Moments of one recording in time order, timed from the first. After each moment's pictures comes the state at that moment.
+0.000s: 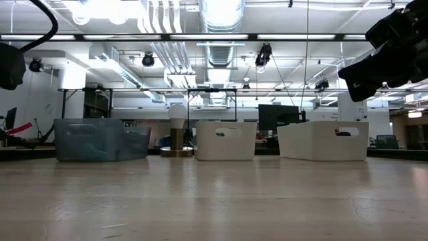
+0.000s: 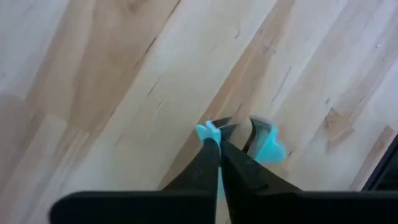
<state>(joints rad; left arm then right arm) -0.83 1.23 0.55 -0.44 -0.06 -1.47 0.18 0.43 0.01 0.27 0.10 0.20</state>
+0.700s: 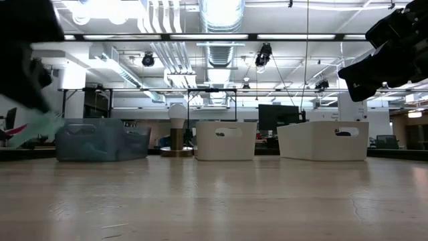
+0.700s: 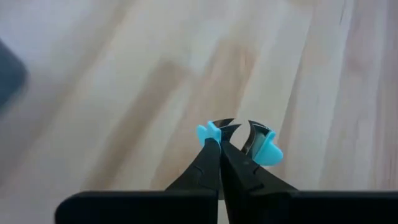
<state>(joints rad) -0.79 1.20 0.59 -0.47 -0.53 -1.13 0.18 0.43 0.01 0.27 0.10 0.20</state>
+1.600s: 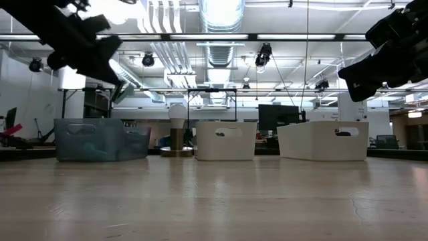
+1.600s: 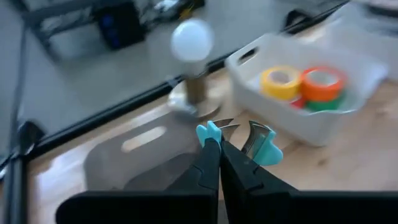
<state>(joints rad) -0.31 0.98 0.64 -0.69 -1.08 -0.95 0.18 0.43 0.01 0.27 0.10 0.20</state>
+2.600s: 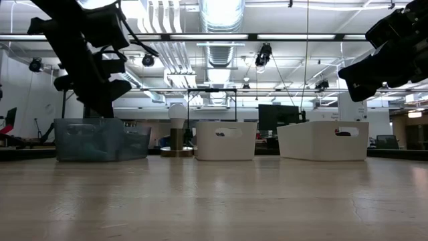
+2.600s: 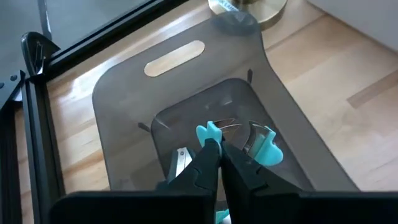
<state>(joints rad) 0.06 1.12 0.63 -0.72 -0.71 -0.84 0.18 0.43 0.01 0.27 0.10 0.20</state>
